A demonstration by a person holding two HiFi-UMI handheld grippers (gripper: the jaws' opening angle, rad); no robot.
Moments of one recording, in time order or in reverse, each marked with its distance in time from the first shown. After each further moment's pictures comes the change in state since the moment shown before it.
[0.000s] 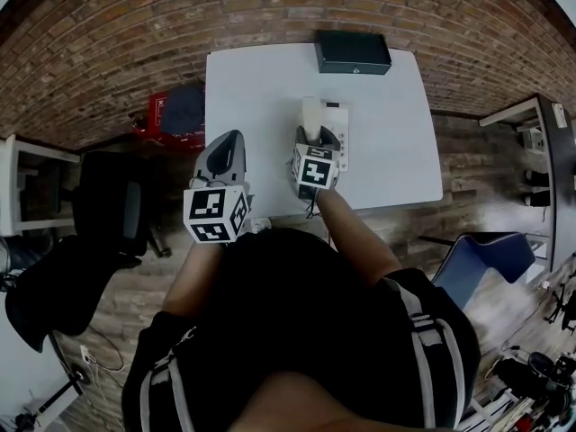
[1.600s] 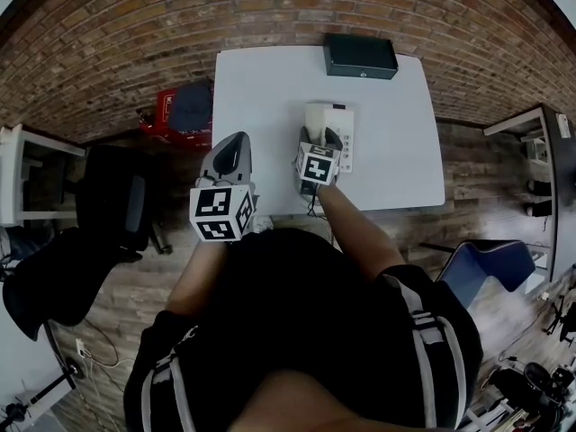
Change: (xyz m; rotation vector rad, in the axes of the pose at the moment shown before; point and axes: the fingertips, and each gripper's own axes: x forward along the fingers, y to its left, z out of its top) left arm -0.012 -0.001 -0.006 -0.020 0.008 0.025; right arm 0.028 -0.003 -0.022 -0.001 -0.007 -0.002
